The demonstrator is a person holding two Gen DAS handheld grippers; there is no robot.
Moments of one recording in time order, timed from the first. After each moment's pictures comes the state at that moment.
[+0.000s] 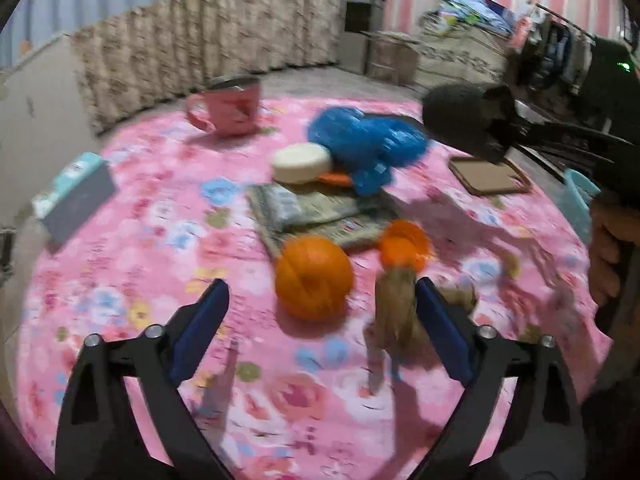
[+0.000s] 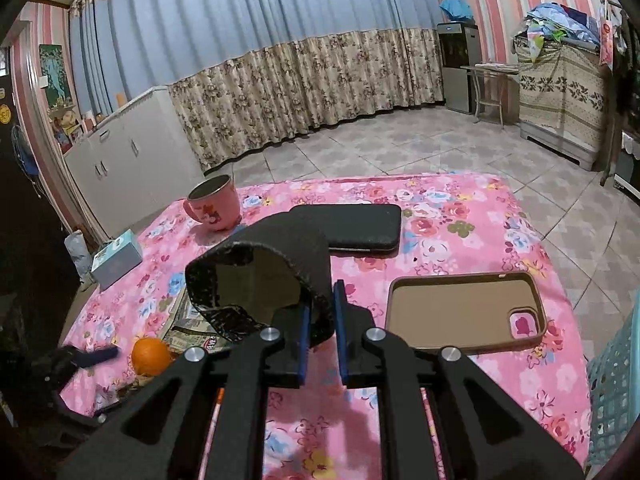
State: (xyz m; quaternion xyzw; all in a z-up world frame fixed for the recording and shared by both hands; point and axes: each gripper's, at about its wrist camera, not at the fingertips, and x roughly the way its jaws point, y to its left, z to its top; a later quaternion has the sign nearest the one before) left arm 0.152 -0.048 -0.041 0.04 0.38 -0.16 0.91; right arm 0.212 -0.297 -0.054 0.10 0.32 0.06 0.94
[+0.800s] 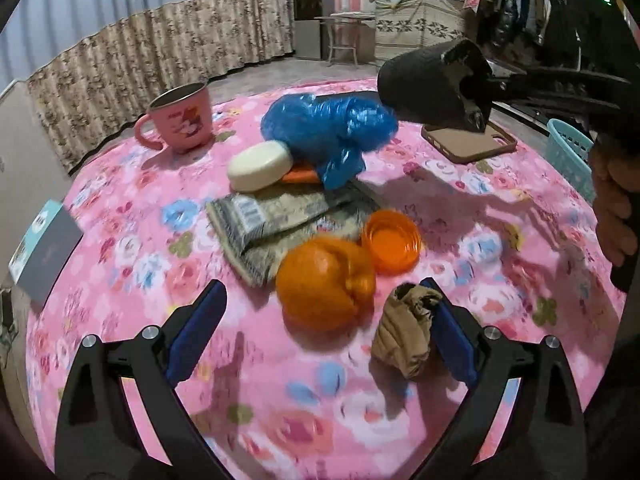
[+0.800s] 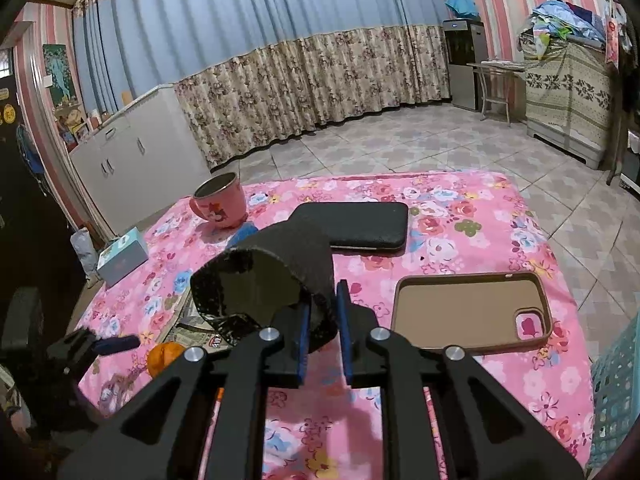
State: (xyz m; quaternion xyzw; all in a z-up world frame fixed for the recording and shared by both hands) left arm 0.171 -0.075 -0.052 0.12 0.39 -0.24 0.88; right arm 0.214 -0.295 -0.052 0.10 0.32 0.07 0.94
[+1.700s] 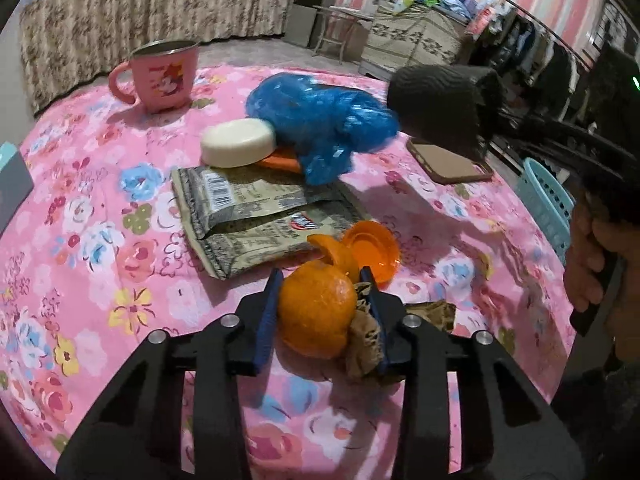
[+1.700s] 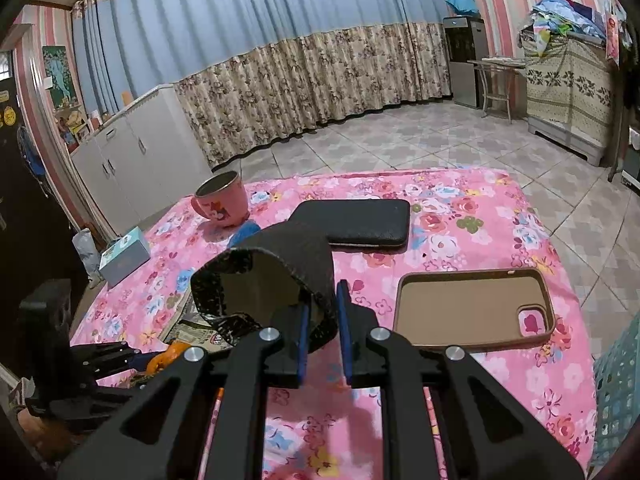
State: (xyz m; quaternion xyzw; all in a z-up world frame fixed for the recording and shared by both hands) left arm 0.185 -0.066 -0.063 0.01 0.43 -0.29 0.85; right arm 0.212 -0.297 -0.053 0.10 0.32 0.08 0.94
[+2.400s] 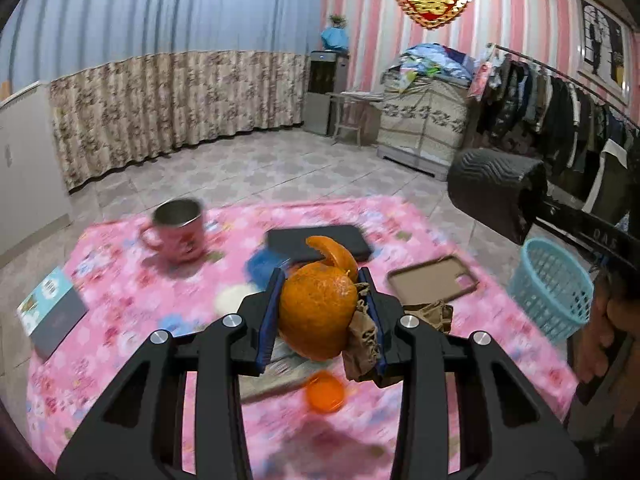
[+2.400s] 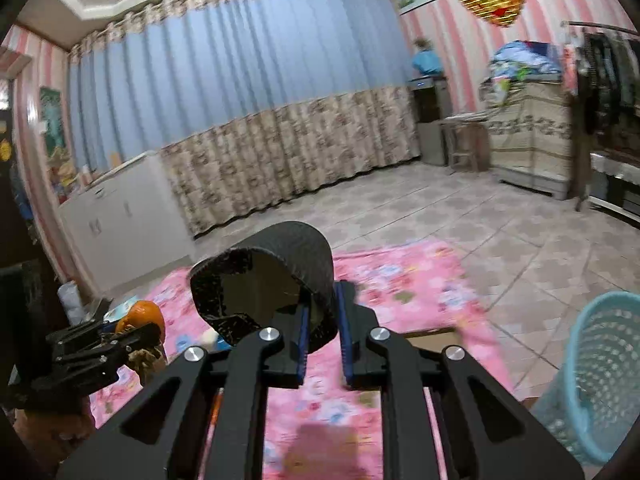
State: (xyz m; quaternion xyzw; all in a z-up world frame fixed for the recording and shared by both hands) left arm 0.182 -0.115 0.049 0.02 0.28 -0.24 0.93; right arm 0.137 -0.366 0.022 0.13 0.19 -0.01 0.97
